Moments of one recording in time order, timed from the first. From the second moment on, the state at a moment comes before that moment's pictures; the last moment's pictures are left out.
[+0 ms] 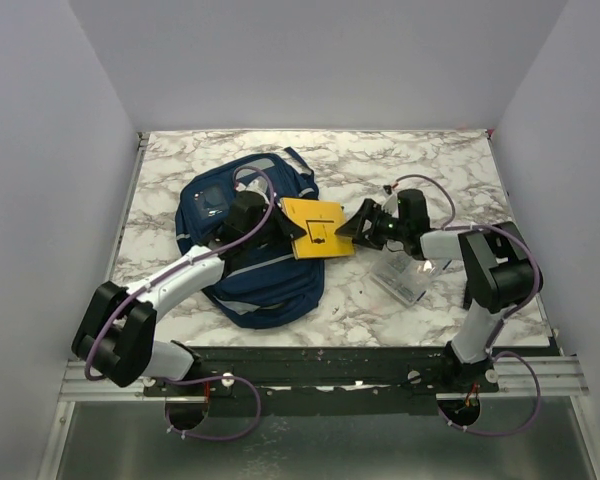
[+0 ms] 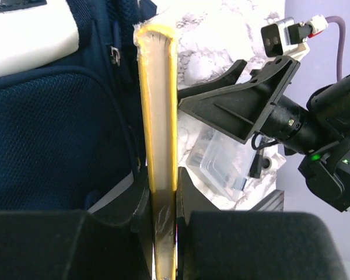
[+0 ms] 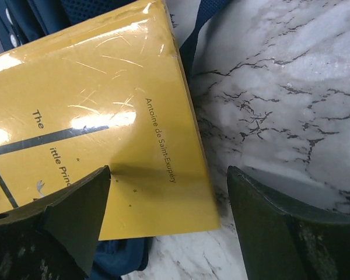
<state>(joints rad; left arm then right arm) -0.54 1.38 0.81 0.06 0.18 -0.93 0.27 1.82 0.78 0.45 -0.63 0.73</state>
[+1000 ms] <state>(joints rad) -0.15 0.80 0.75 0.05 1.26 -0.87 0.31 0.92 0.74 -0.01 -1.07 0.66</state>
